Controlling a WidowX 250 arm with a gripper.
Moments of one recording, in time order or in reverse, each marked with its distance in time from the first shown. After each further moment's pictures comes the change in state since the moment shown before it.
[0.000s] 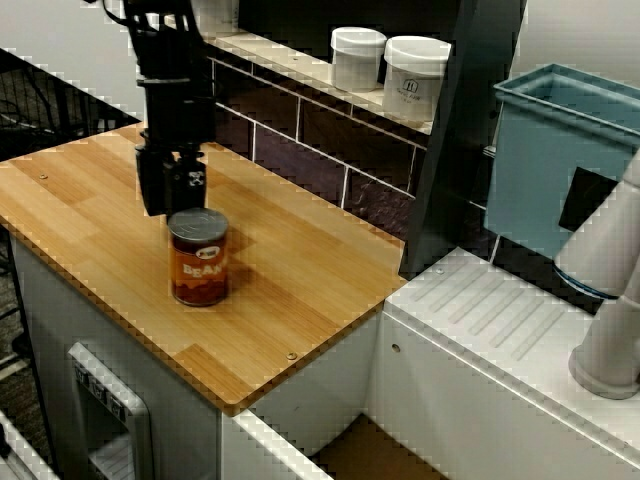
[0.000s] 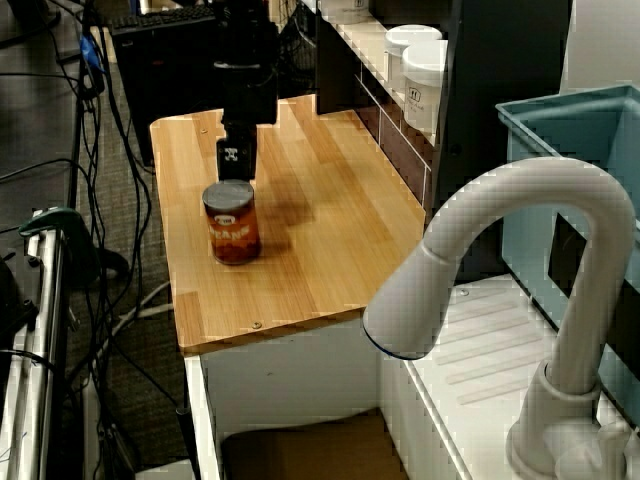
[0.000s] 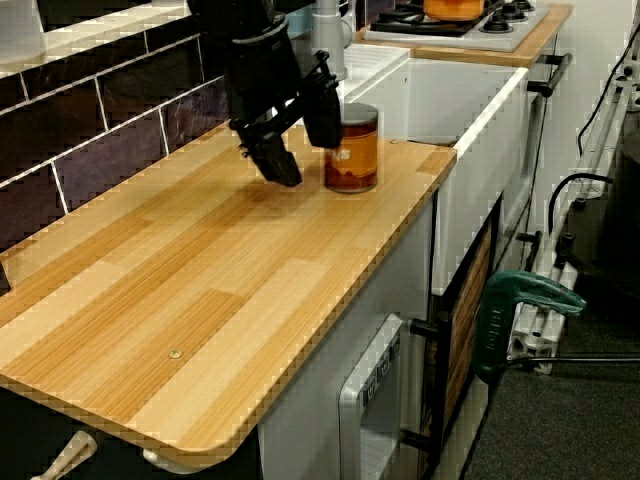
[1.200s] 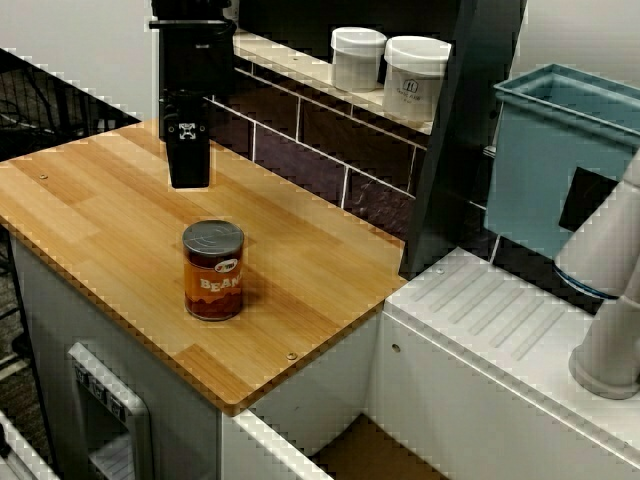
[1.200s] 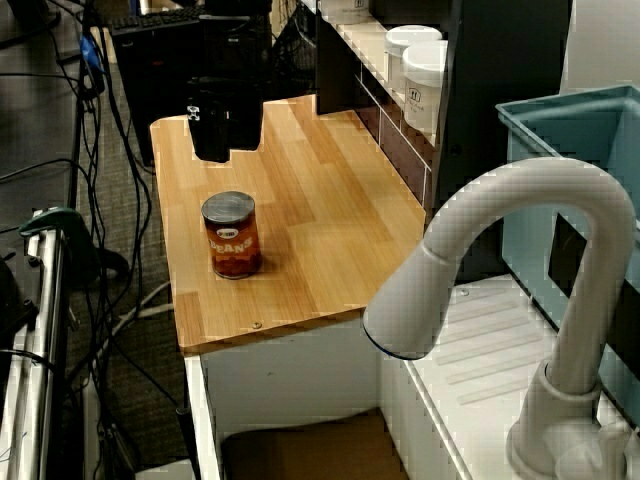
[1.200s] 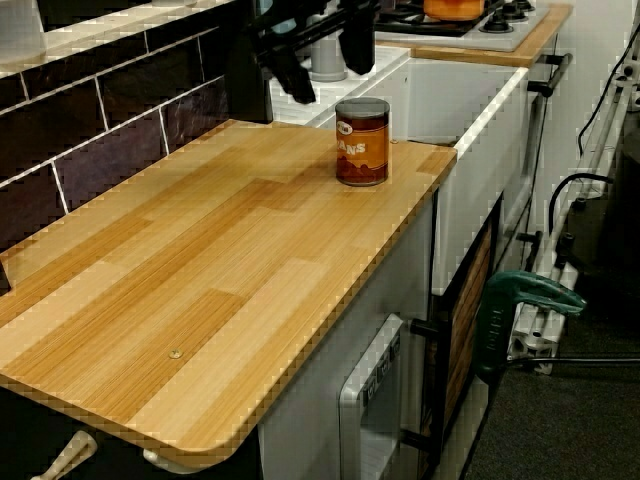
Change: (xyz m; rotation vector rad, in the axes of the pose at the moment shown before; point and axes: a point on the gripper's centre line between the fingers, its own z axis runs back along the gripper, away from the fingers) arm -0.005 -0.046 0.044 -0.012 -0.025 -0.433
